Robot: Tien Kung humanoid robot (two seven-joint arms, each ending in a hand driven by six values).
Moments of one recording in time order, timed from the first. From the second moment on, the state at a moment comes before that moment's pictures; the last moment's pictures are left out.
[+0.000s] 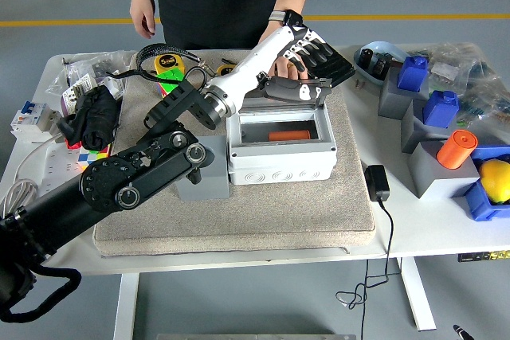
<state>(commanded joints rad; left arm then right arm) -0.84 0.05 -0.67 -1.10 1.35 0.22 -0.01 0.18 -0.17 0.27 0.30 0.40 -0.24 0.04</state>
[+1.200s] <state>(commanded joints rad) -0.73 0.12 -0.60 -1.25 1.47 0.06 0.18 0.17 -0.17 0.30 0.31 0.37 -0.24 0.04</state>
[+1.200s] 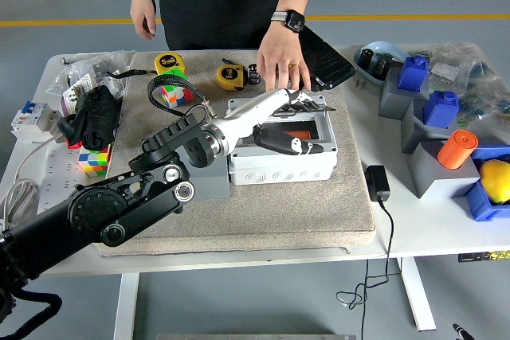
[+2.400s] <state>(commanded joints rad) -0.43 0.22 -1.15 -1.30 0.85 0.13 -0.03 0.17 -0.17 0.26 0.29 0.43 -0.22 0.04</state>
